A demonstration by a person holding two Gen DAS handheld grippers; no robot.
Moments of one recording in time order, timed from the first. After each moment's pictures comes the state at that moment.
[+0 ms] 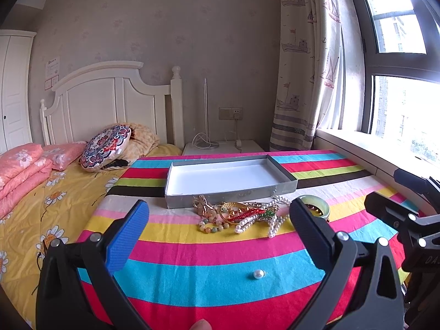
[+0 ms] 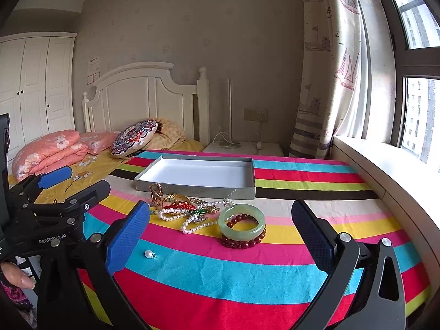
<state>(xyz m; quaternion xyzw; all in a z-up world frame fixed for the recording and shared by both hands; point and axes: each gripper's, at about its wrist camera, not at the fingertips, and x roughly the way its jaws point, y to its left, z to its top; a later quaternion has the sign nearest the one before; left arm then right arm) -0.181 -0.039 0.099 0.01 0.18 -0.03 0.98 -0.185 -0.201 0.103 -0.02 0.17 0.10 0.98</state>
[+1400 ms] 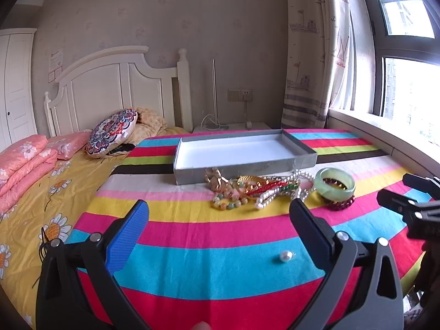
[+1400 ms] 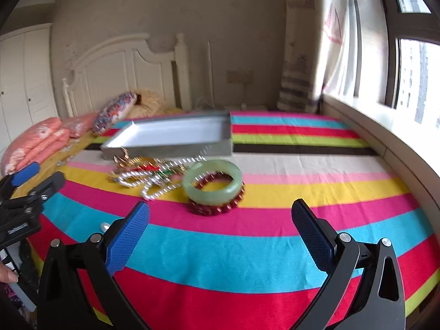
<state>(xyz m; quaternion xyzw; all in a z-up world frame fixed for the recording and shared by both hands) -0.158 -0.025 0.054 0.02 0.22 -0.01 0.98 -0.135 -0.229 0.043 0.01 0.28 0.07 0.96</state>
